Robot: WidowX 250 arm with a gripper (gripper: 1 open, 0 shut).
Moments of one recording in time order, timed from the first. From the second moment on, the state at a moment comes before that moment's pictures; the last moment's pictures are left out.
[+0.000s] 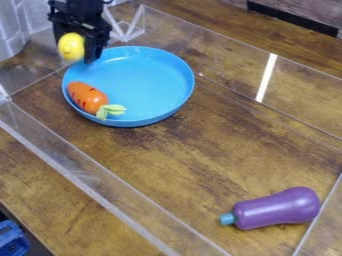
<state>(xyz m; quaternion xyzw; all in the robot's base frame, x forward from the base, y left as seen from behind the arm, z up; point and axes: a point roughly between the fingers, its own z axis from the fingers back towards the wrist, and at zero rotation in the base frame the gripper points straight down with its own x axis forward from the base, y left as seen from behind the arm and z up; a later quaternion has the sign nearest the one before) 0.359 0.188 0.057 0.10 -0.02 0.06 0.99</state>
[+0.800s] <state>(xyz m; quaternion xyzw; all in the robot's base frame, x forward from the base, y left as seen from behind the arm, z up) 0.365 0.182 0.045 0.11 0.00 0.10 0.99</state>
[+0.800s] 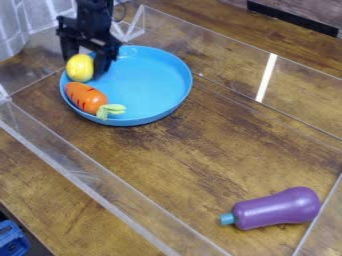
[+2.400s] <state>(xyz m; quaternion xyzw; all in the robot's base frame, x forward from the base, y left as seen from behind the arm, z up) 0.352 0.190 0.097 0.11 -0.01 0.14 0.98</state>
